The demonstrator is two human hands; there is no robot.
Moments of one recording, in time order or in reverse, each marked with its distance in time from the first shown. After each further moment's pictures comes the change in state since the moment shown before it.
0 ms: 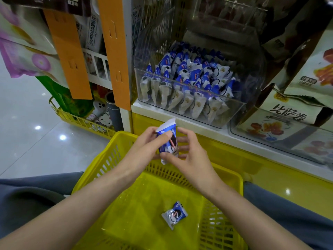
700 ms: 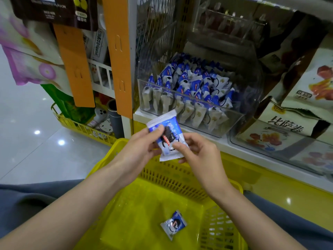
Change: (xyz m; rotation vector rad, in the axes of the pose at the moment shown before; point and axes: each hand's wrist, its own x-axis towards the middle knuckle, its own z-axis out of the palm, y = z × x) left_hand 0.008 0.019 -0.008 -0.226 -0.011 -0.030; right_hand 0.009 -0.023 -0.016 0.160 0.103 -0.092
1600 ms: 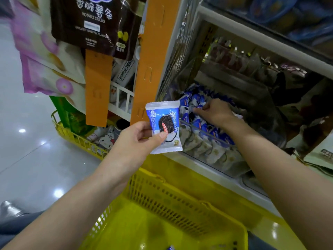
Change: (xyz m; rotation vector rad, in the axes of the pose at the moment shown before) left_hand 0.006 0.067 -0.032 0.221 0.182 0.273; right_hand 0.207 -0.043 -0.016 -1.008 -0.004 0.158
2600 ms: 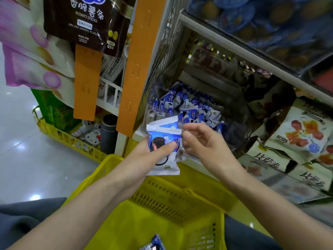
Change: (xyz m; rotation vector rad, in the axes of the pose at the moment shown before) left_hand -0.037 -0.007 0.030 -0.220 -0.362 -0.109; right_hand -0.172 -0.010 -0.017 0.799 -0.130 -0.093
